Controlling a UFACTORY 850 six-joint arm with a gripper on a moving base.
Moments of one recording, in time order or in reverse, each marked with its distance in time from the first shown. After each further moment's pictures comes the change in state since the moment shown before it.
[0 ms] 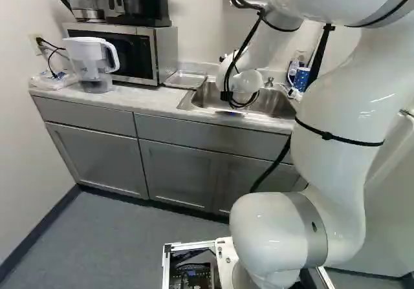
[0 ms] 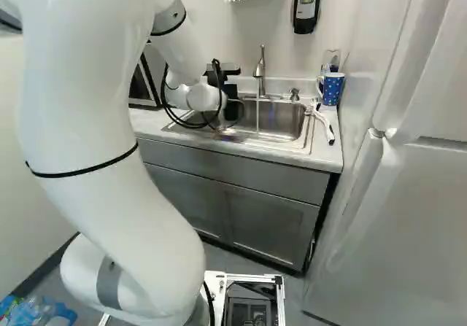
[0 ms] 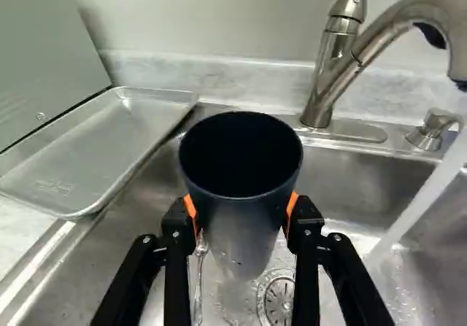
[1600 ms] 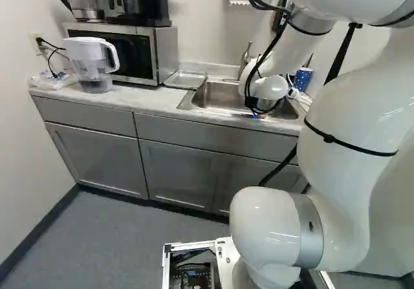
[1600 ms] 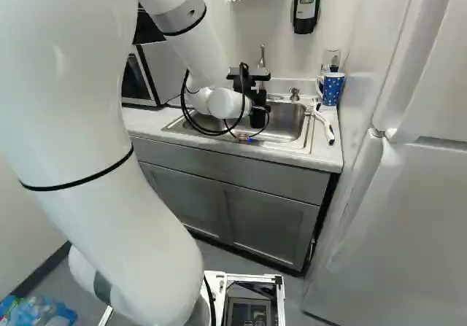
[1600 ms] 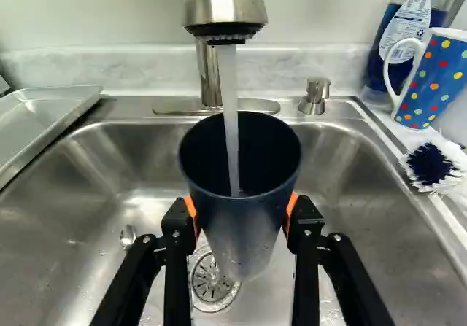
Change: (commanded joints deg) arm -11.0 3.7 4.5 0.0 0.0 0.0
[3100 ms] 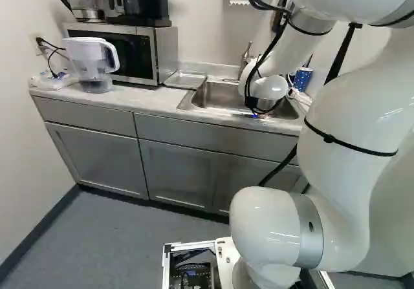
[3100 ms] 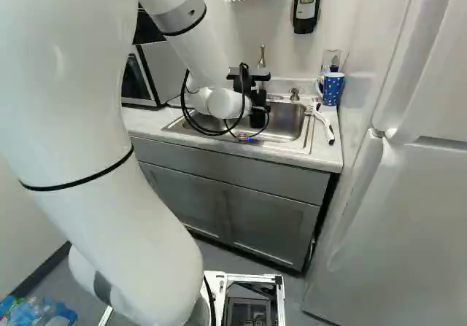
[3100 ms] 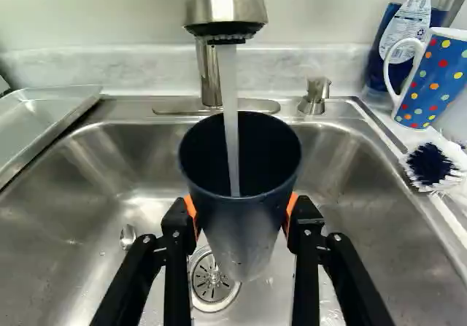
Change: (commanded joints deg) arm 0.0 0.0 0.0 0.0 0.0 0.0
